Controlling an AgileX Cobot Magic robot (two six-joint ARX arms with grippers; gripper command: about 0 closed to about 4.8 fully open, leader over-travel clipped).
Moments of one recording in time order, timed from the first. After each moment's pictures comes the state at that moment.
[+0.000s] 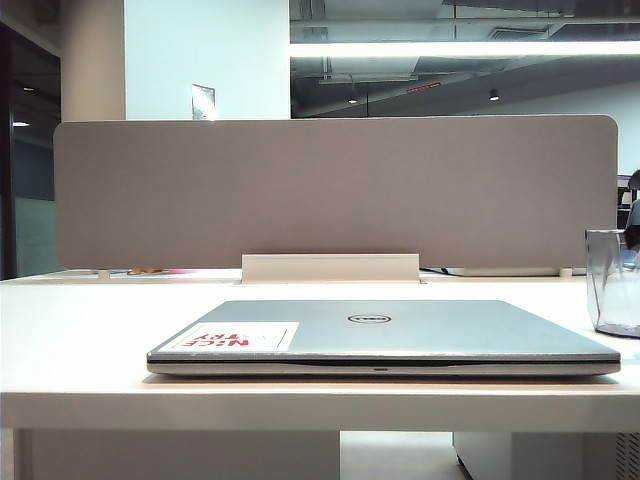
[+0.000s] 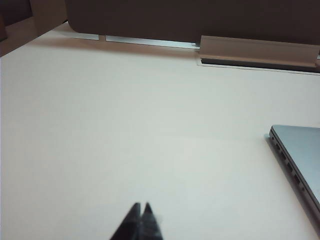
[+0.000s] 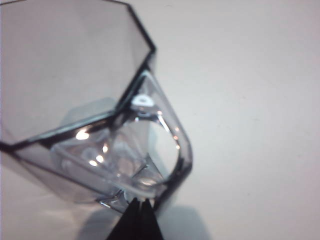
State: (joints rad) left arm -0.02 0.00 0.00 -0.10 -0.01 -0.06; right arm -0.03 1.36 0.41 0.43 0.18 0.07
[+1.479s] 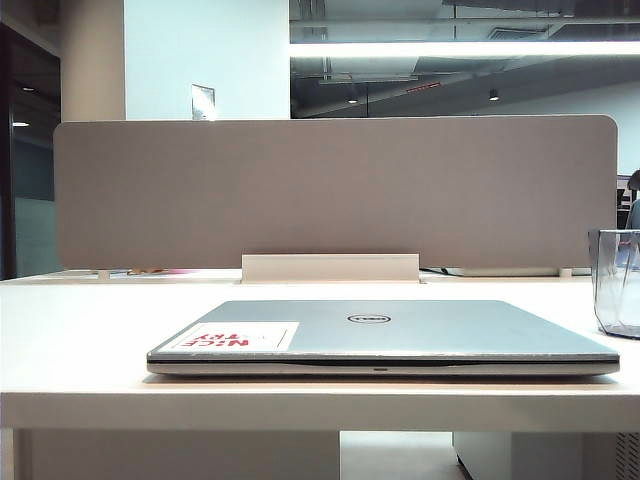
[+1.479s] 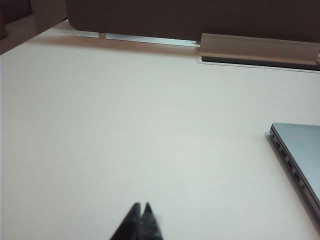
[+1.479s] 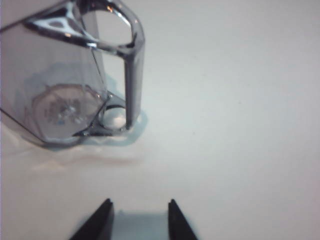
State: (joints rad) left arm -0.02 0.00 0.00 -0.10 -0.01 -0.06; right arm -0.08 1.16 0.24 0.40 0.20 0.04
